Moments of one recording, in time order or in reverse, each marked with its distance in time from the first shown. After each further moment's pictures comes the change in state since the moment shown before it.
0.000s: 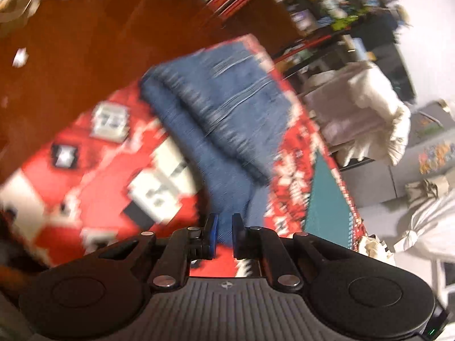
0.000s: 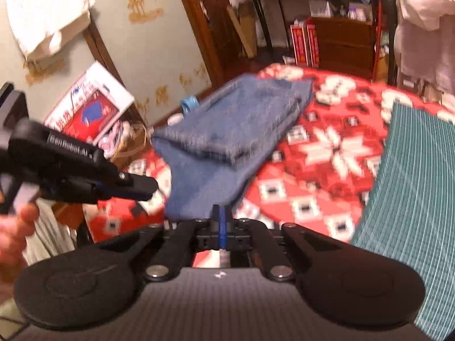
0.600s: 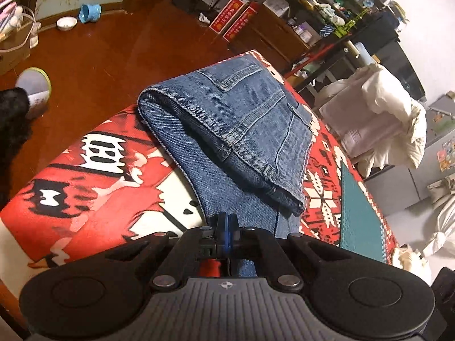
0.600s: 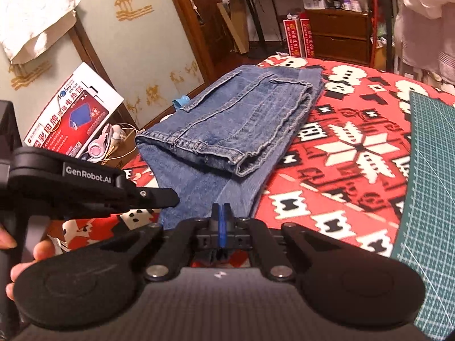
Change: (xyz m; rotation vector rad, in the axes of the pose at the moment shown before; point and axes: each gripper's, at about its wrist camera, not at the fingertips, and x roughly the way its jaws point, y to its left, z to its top) left arm 0.040 0.011 -0.004 0.062 -0.082 0.119; right arm 0.061 0.001 -0.002 0.044 0.028 -0.034
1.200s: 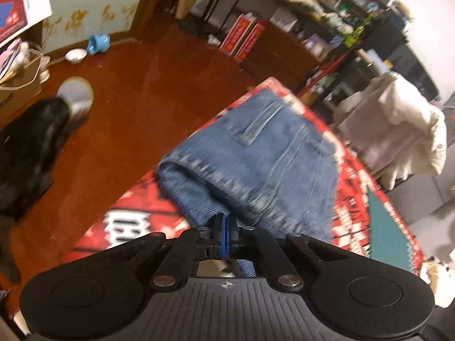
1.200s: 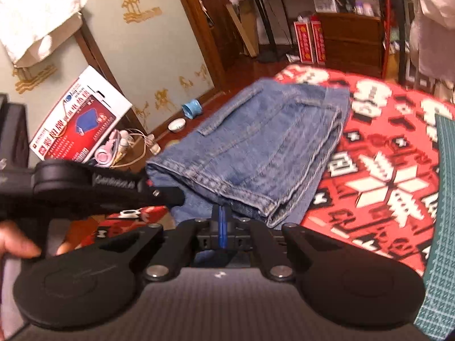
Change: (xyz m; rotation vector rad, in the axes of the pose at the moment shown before) left arm 0.009 0.006 0.036 0.056 -0.082 0.091; right arm 0.030 0.015 0.037 -0.002 0.010 0.034
